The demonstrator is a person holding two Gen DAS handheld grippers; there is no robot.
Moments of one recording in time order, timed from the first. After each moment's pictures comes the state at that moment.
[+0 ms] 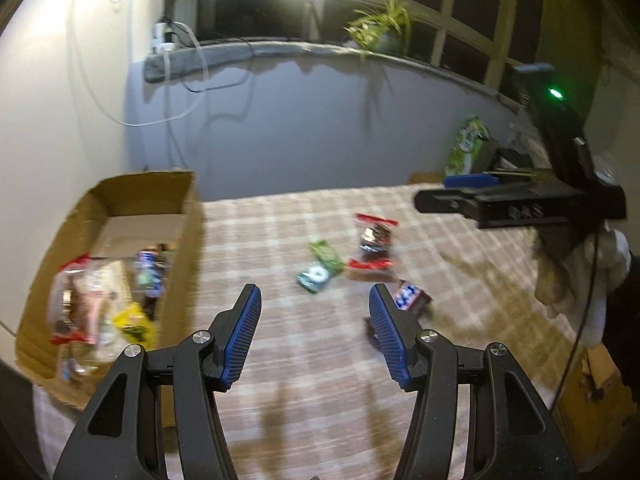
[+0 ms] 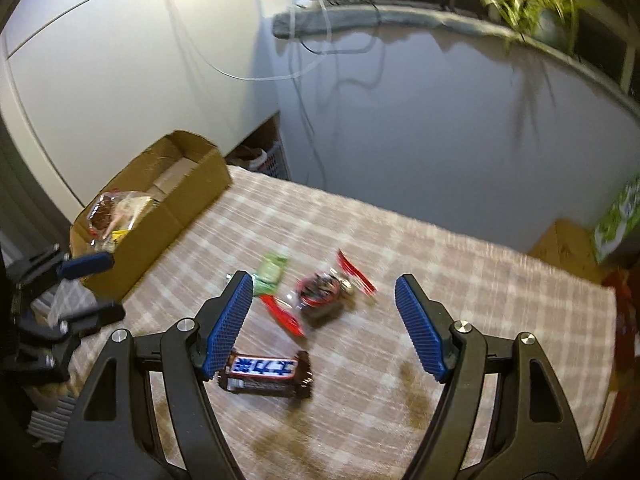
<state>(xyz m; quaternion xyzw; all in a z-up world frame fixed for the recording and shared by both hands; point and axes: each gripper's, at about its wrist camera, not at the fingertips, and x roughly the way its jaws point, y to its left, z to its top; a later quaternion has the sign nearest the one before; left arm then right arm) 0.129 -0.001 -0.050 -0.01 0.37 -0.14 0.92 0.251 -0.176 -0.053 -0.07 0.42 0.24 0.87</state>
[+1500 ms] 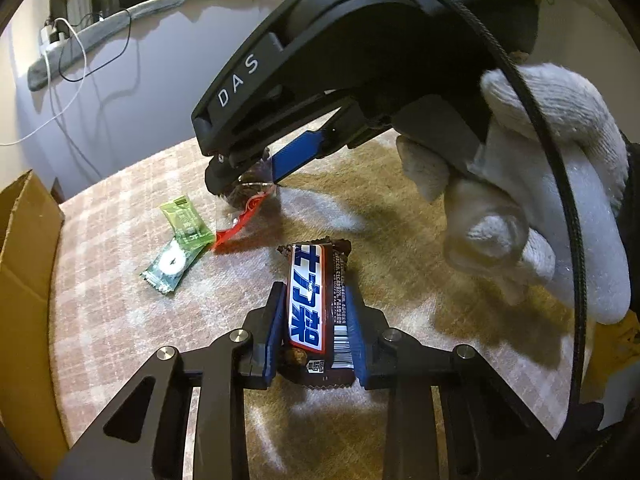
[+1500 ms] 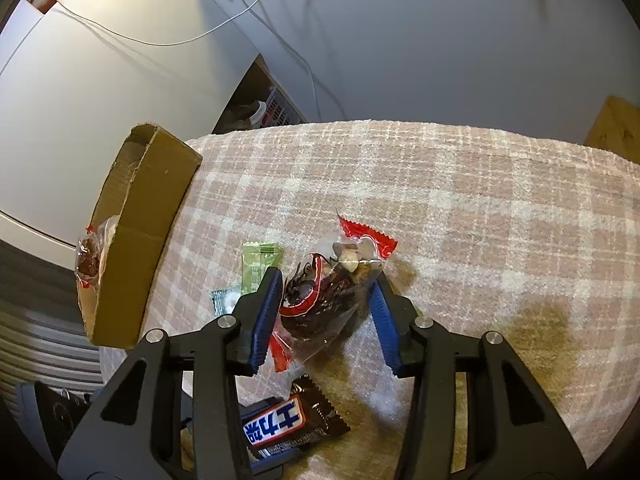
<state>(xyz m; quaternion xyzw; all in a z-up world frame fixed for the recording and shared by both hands) 0.161 -0.096 -0.117 0.08 0.43 -0.24 0.87 0.327 -0.160 -0.140 0.08 0.56 0.25 0.78</state>
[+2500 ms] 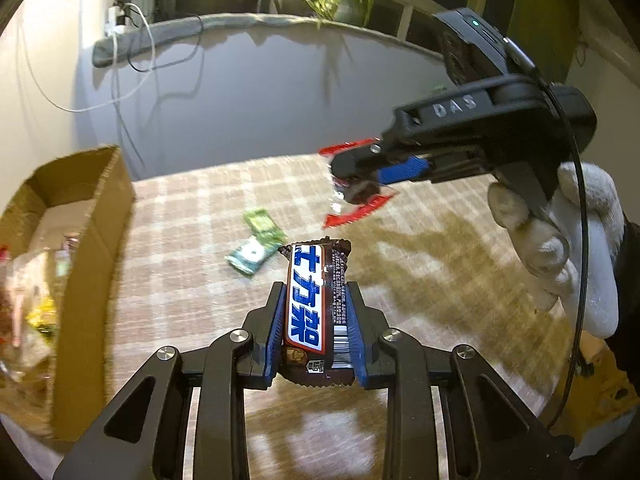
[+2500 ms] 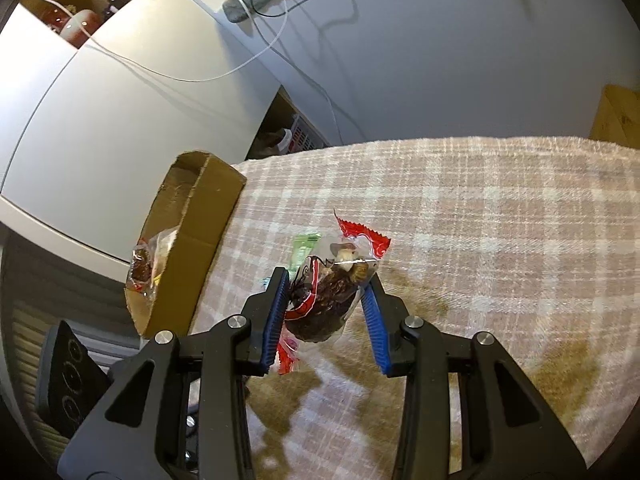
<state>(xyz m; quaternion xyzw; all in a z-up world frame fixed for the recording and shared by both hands) 0.140 -0.030 -0.080 -0.01 0.39 -0.19 0.90 0.288 -0.195 -0.095 0.14 0.52 0.28 0.79</state>
